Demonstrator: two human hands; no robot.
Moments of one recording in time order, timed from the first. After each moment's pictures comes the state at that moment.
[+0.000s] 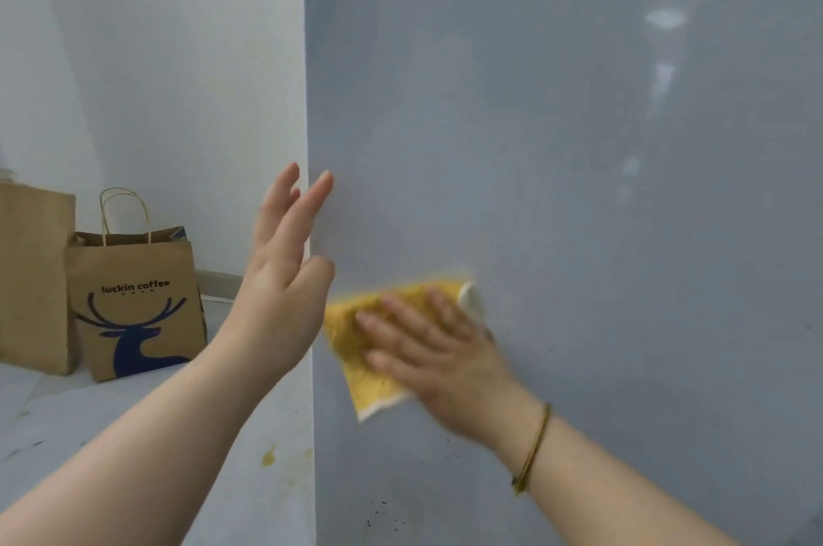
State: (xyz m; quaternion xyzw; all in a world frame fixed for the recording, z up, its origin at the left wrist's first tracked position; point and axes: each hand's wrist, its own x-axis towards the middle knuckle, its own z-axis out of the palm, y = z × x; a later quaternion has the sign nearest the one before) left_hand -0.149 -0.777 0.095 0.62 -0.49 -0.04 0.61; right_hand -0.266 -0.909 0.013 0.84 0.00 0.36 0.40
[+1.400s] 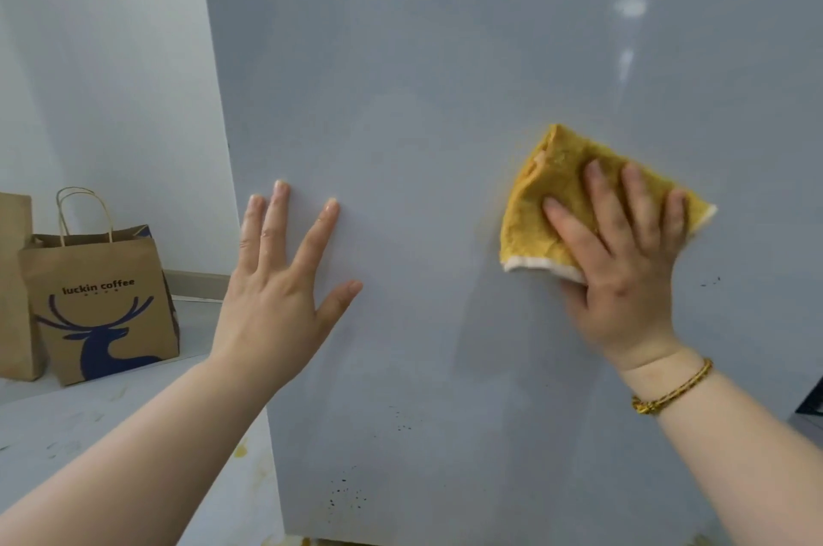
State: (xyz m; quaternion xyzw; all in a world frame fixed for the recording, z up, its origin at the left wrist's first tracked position) left_hand -0.180 -0.802 0.054 0.76 -0.53 0.18 0.33; right_hand -0.407 -0.971 0.062 0.74 -0.22 0.51 0.37
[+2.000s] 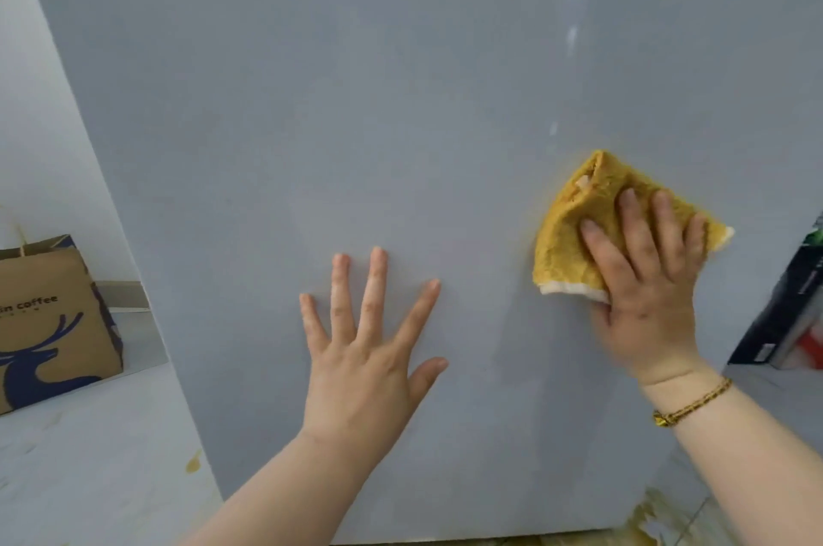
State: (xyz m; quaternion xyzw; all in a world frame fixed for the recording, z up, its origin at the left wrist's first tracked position) left_hand -0.272 -0.863 -0.013 0.70 -0.61 0.31 0.22; right_hand -0.489 -1.005 0.024 0.74 -0.26 0.50 0.37
